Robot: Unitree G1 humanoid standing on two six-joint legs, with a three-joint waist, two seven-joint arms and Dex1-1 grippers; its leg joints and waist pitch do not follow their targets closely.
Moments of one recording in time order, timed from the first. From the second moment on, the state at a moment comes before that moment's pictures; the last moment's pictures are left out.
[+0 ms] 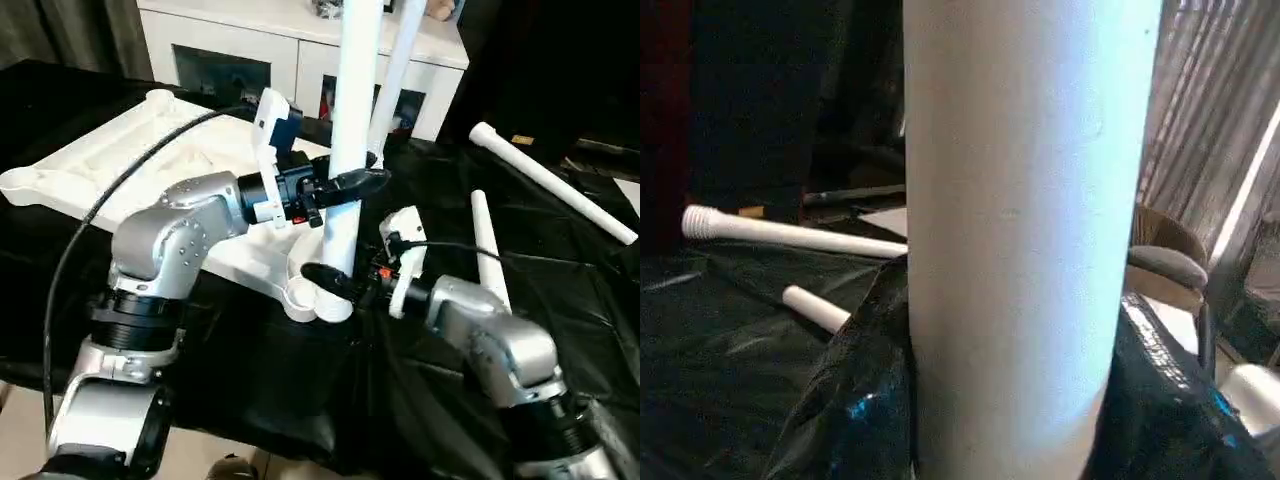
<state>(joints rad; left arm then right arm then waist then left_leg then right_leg) -0.74 0.27 -0.05 0.10 -0.56 0.65 -0.89 -0.36 -0.18 0.16 0.02 0.42 0.54 0.64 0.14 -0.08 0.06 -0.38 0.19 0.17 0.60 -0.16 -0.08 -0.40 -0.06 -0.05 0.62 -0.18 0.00</state>
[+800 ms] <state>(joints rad) -0.74 0.23 -0.06 0.16 -0.47 0.56 -0.80 -0.34 -0.09 0.17 0.08 0.27 0.42 0.43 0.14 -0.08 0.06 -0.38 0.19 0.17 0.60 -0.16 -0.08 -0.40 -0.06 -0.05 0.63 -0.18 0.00</state>
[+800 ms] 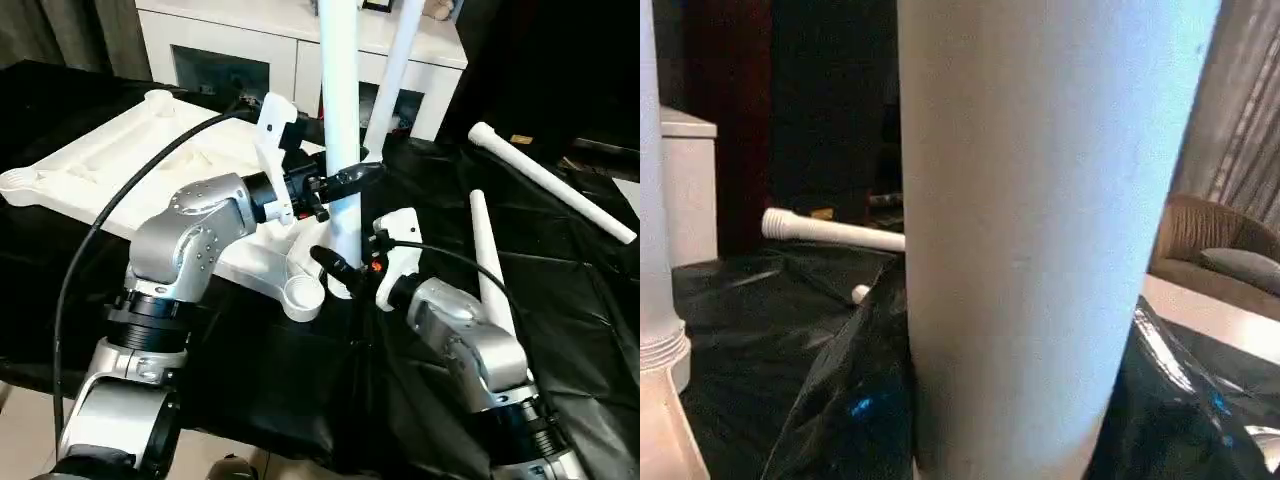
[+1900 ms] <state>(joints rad) -0.75 0.00 0.10 0.20 -0.44 0.70 -0.27 -0.47 -0.05 0.18 0.24 0.04 0.29 0.18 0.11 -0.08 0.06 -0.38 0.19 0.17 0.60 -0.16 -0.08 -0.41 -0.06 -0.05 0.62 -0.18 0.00</state>
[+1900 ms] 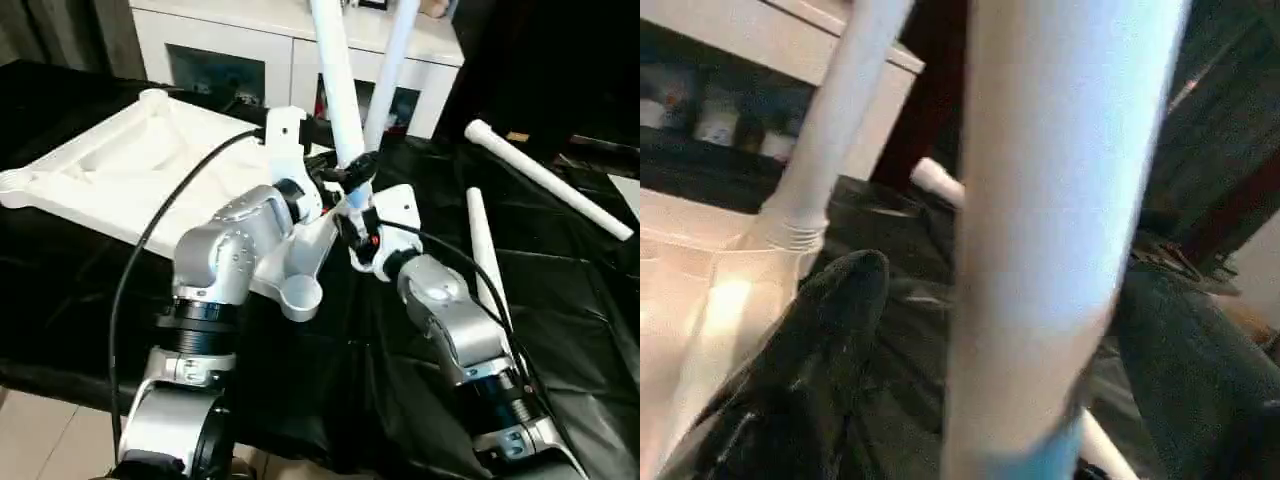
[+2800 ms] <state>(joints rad) -0.76 -0.01 0.16 0.20 -0.51 0.70 -0.26 -0.47 -0.04 0.19 0.25 0.03 0.25 0.23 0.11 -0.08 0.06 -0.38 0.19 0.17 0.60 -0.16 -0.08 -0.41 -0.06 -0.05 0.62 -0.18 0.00</state>
